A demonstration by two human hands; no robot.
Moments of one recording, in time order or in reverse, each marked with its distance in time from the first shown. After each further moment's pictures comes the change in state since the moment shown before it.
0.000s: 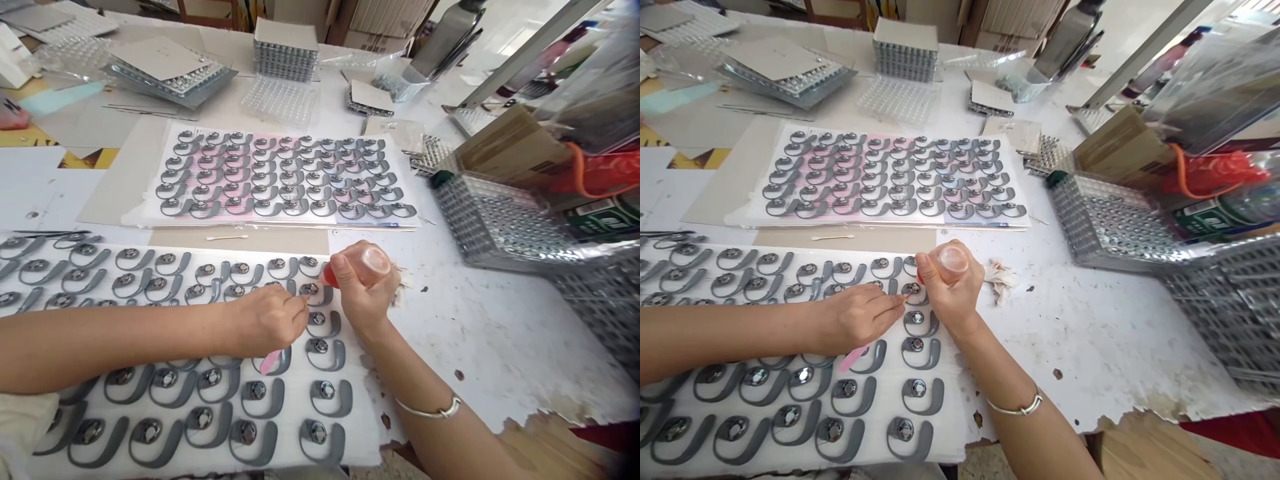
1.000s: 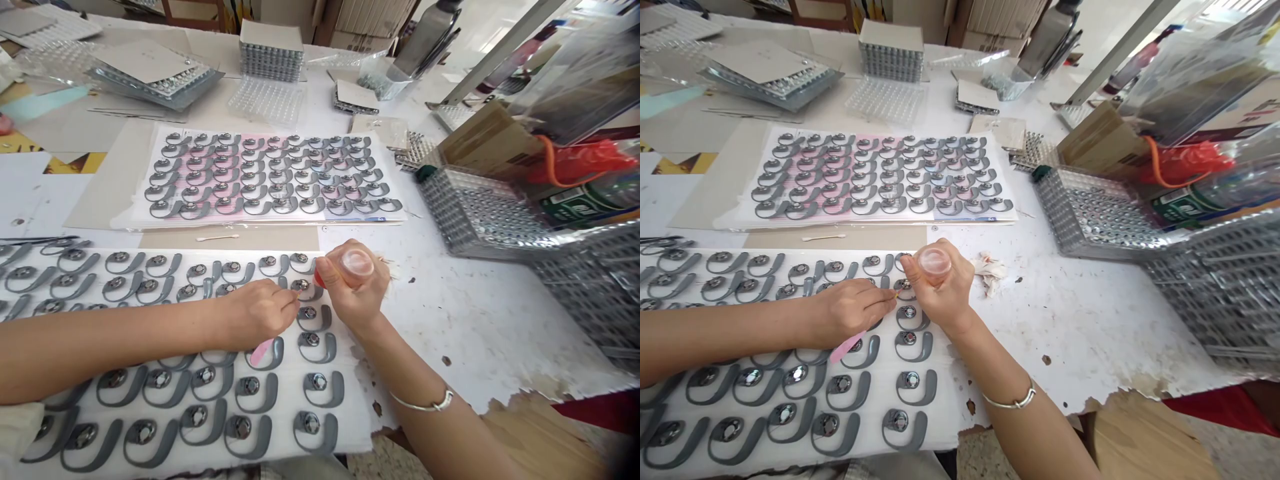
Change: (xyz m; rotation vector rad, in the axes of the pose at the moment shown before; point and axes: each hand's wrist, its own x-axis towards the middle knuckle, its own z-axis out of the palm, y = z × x) left_hand -0.001 -0.004 0.001 -0.086 0.033 -0.015; right_hand -0.001 -0.010 -0.005 -0.202 -0.035 -0.180
